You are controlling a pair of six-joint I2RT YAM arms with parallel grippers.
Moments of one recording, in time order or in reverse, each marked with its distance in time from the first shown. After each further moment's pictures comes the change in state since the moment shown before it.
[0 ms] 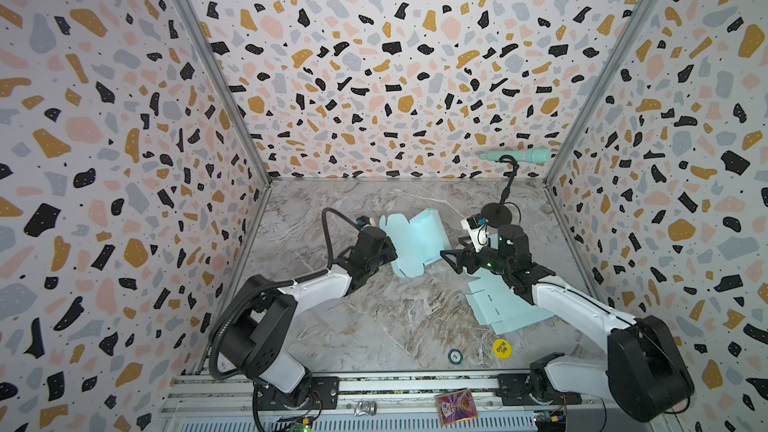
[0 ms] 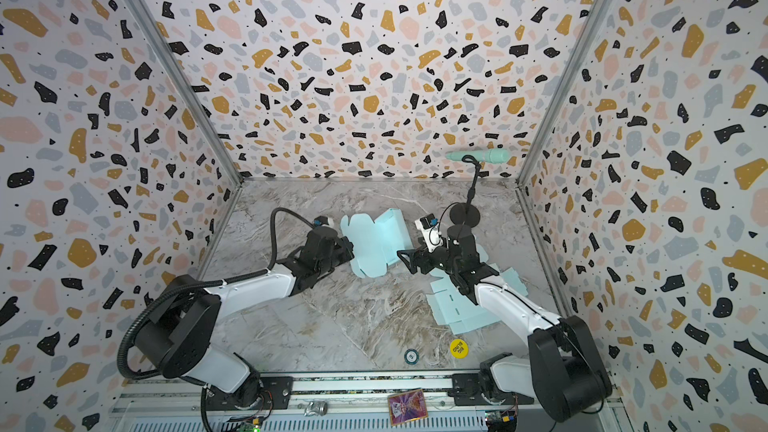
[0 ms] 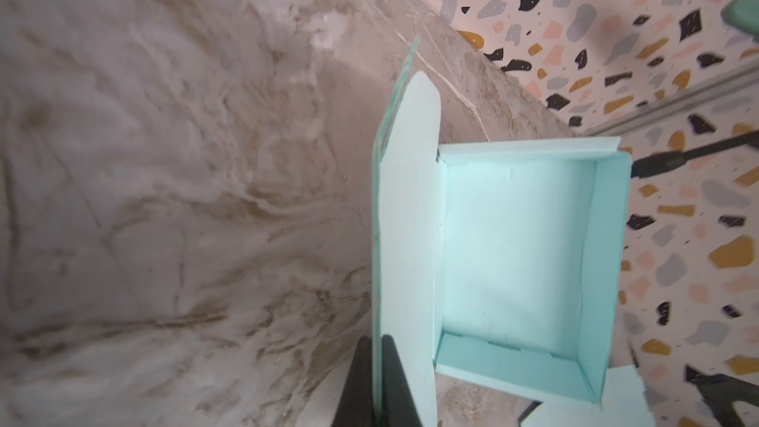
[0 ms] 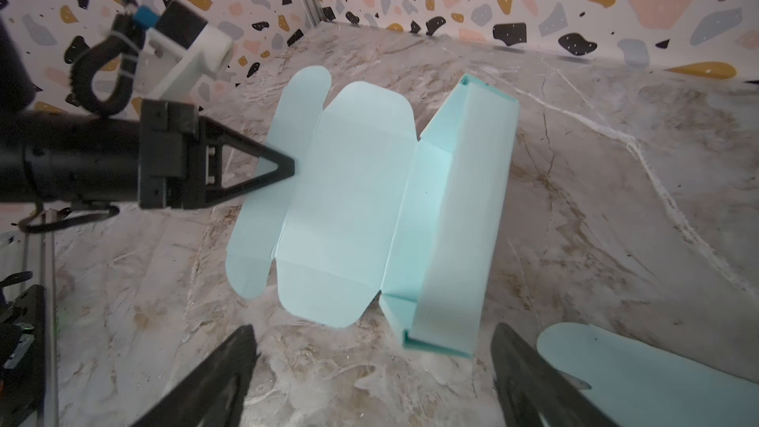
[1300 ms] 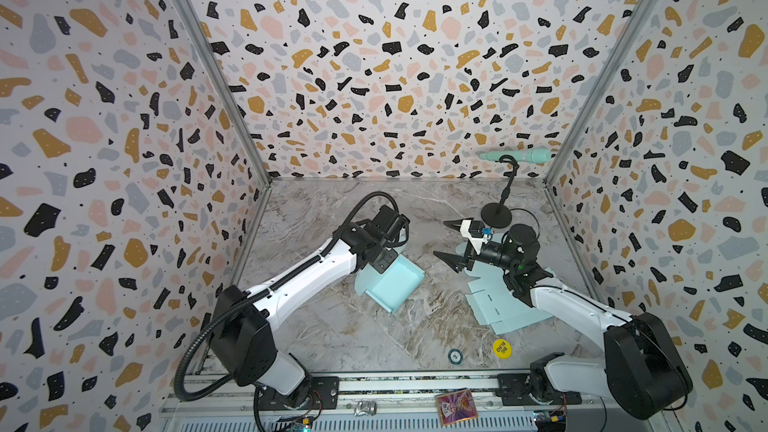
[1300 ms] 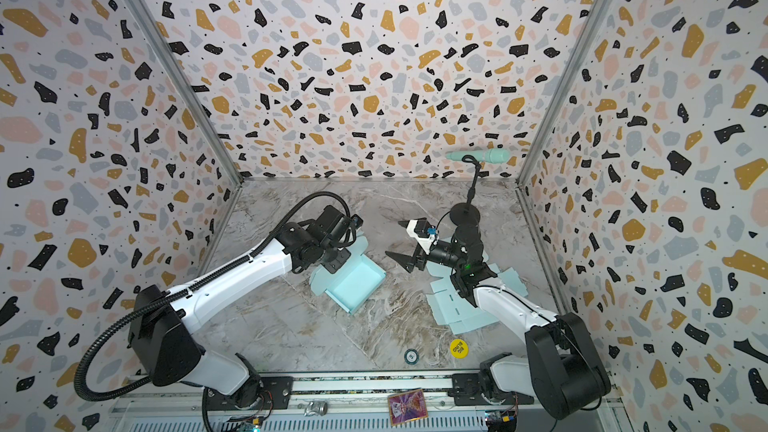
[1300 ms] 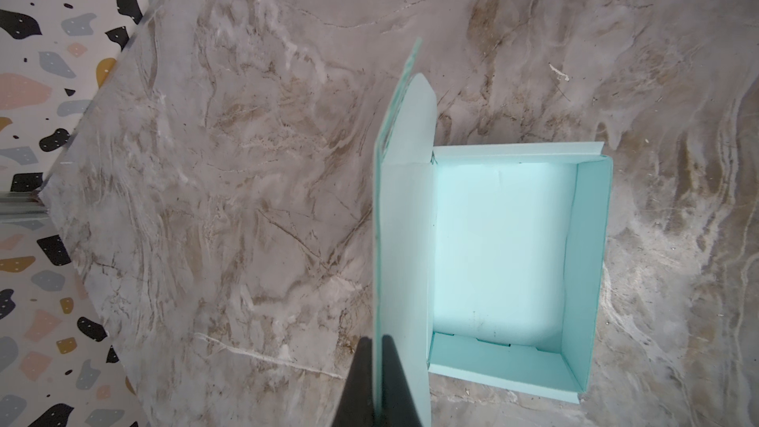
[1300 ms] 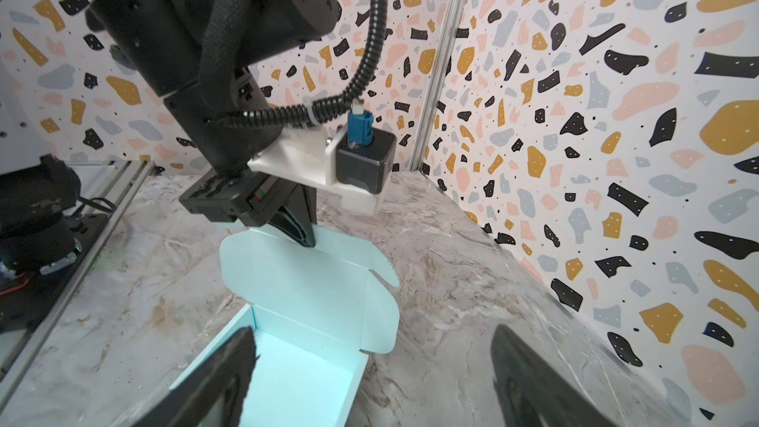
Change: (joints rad) left arm -0.123 -0.021 0.408 -0.892 -0.176 0.885; right arm 0.005 0.074 0.016 0.402 -0.343 -0.318
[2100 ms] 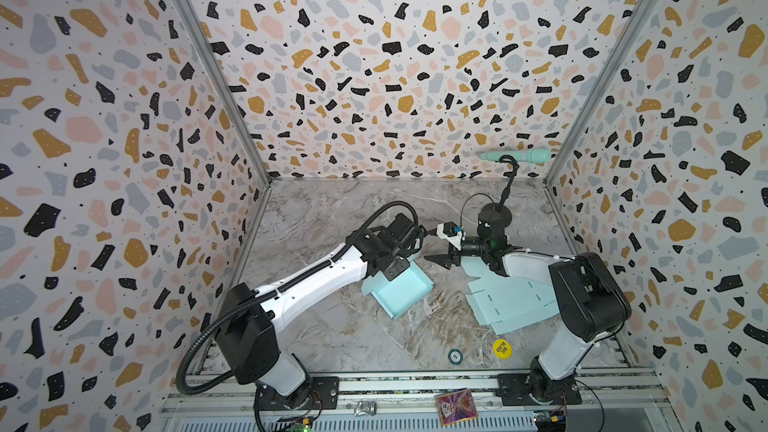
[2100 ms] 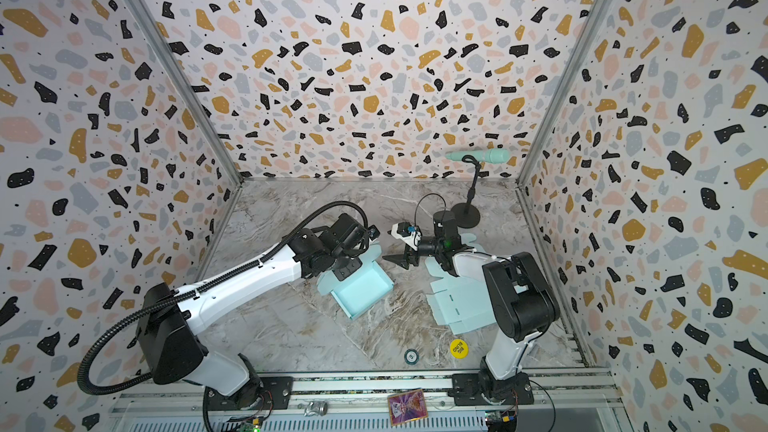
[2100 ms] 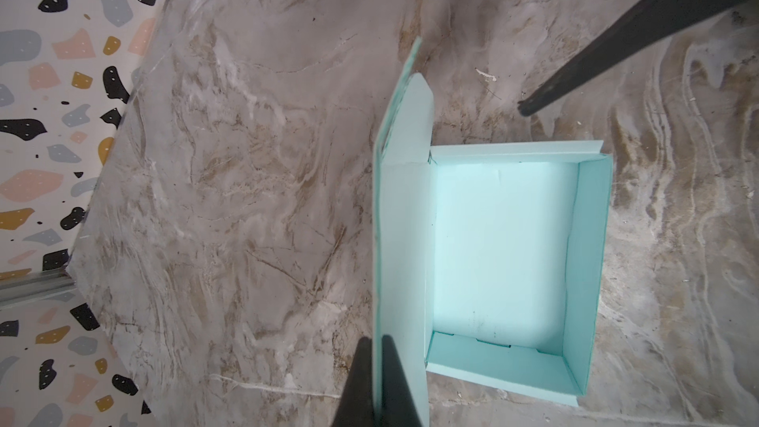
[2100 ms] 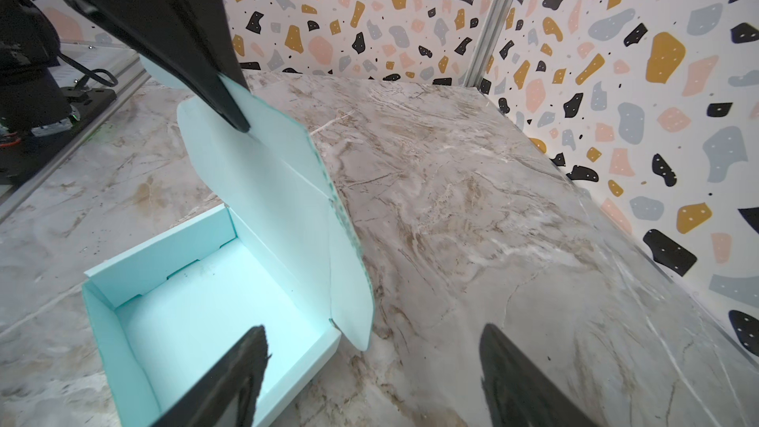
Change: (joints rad) left arm -0.105 0.023 0.017 0.007 -0.025 0.091; right arm -0.023 0.464 0.258 -0.196 -0.154 -0.317
